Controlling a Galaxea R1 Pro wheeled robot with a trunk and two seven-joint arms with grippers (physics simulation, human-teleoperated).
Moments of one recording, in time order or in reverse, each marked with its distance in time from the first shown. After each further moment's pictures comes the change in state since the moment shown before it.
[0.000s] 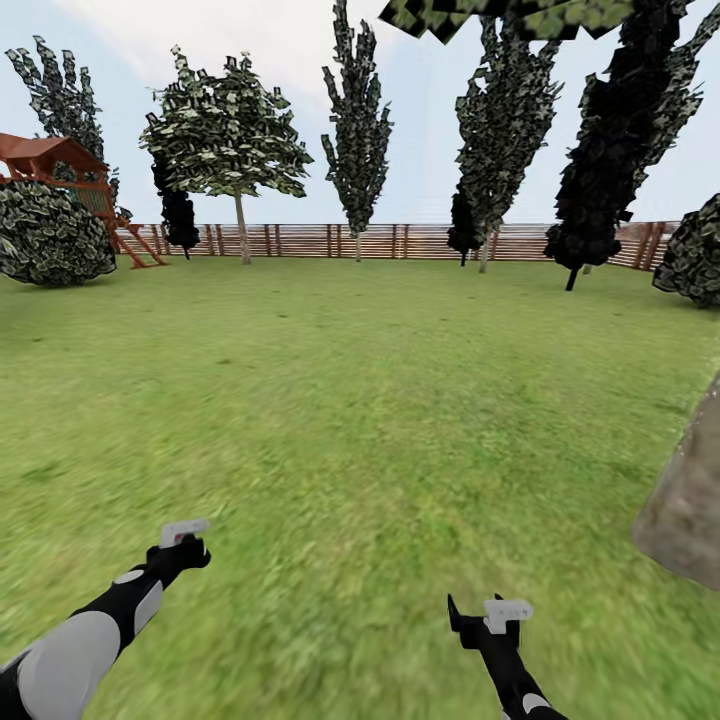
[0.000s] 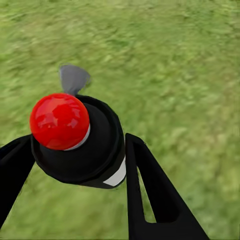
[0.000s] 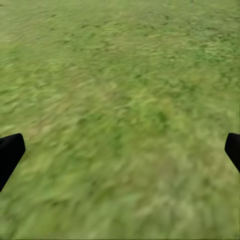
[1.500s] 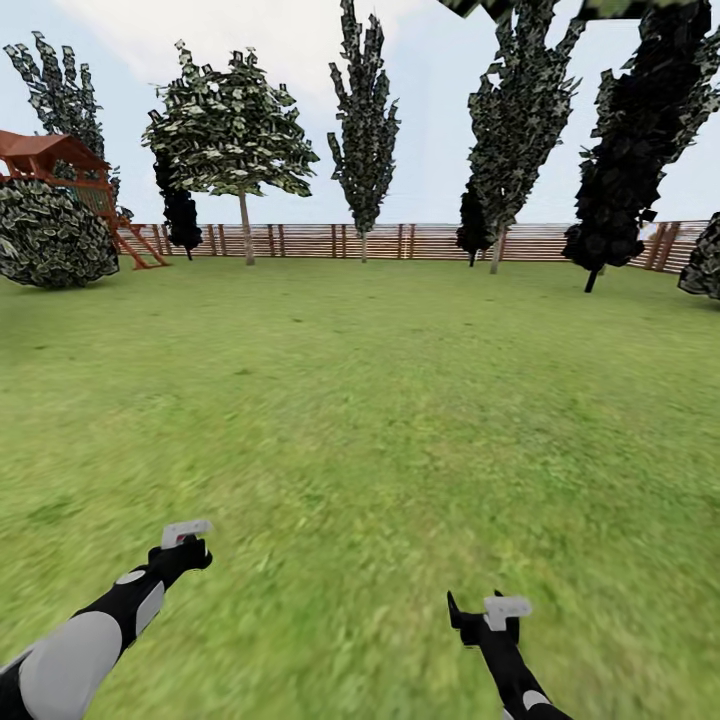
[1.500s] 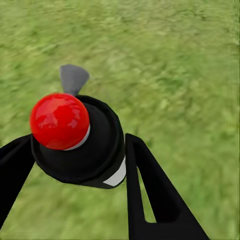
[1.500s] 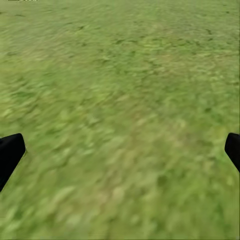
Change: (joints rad) left arm 0.001 -0.004 0.000 0.002 0.000 0.002 0.002; right arm 0.000 -0.001 0.000 -0.014 0.001 -0.002 0.008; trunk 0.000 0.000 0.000
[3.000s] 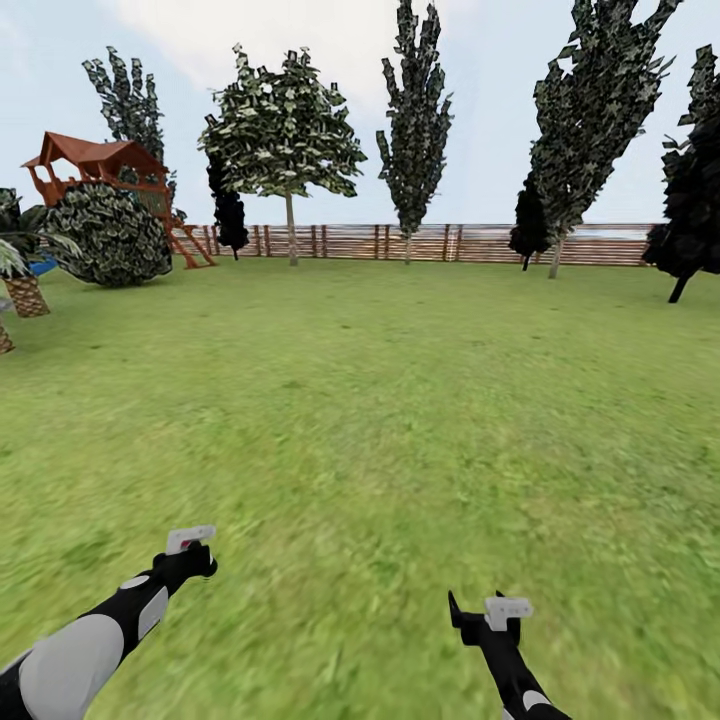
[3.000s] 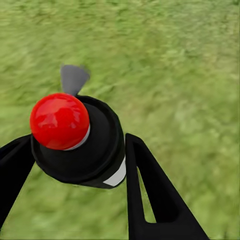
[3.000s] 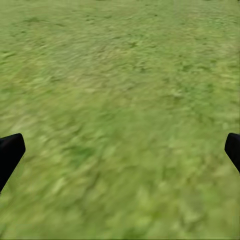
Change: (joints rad) left arm 0.000 0.000 0.000 0.041 -0.001 0.000 0.000; right arm 0.000 0.001 -0.005 0.001 -0.003 0.000 -0.008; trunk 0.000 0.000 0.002
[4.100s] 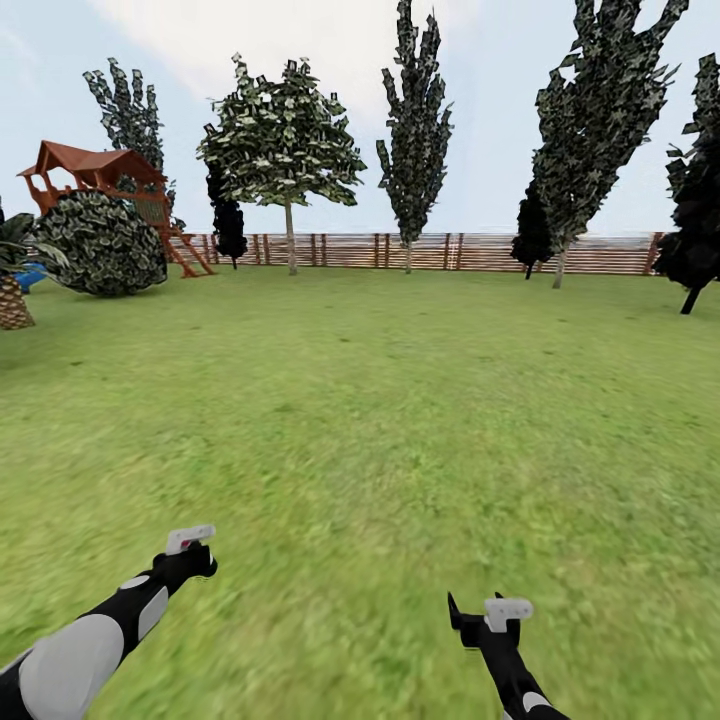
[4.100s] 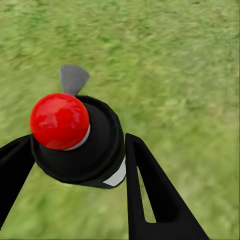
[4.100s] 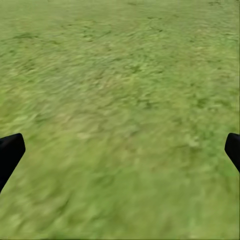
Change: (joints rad) left arm 0.000 0.000 0.000 0.000 0.000 0.000 0.000; right arm 0.000 0.000 0.002 0.007 0.000 -0.001 0.002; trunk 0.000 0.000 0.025
